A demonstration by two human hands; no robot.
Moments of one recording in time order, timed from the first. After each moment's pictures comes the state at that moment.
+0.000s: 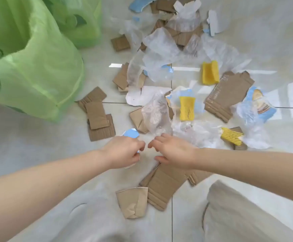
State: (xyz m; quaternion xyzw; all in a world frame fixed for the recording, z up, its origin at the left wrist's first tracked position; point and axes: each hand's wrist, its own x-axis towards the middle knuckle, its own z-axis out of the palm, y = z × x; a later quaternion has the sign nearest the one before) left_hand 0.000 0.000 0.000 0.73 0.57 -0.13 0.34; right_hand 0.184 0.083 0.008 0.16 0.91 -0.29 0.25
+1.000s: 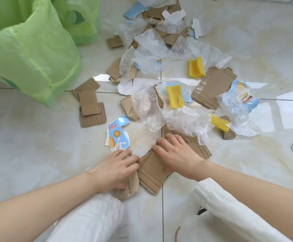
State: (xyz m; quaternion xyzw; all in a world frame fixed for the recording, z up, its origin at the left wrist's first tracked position) left_hand 0.041 -0.101 -0.026 0.85 0.47 -0.11 0.19; right_hand 0.260 0.018 -0.014 0.21 0.95 -0.06 0.23
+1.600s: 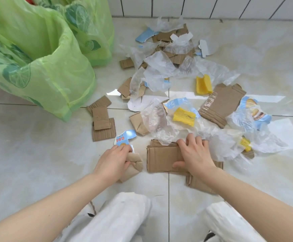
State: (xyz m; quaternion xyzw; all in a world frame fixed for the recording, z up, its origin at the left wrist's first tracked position) left_hand 0.028 -0.068 -0.014 0.63 0.75 0.01 0.20; right_hand 0.260 0.056 -0.015 0.44 0.87 -0.07 0.19
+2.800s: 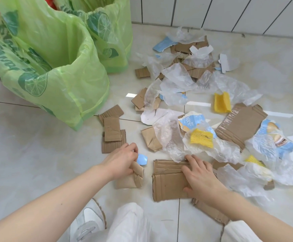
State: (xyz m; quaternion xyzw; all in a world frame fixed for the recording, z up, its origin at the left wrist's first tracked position) left_hand -0.026 -0.025 -0.033 0.68 0.68 -0.07 0.27; right_hand 0.242 0.062 -0.028 0.33 0.91 -0.08 0.25
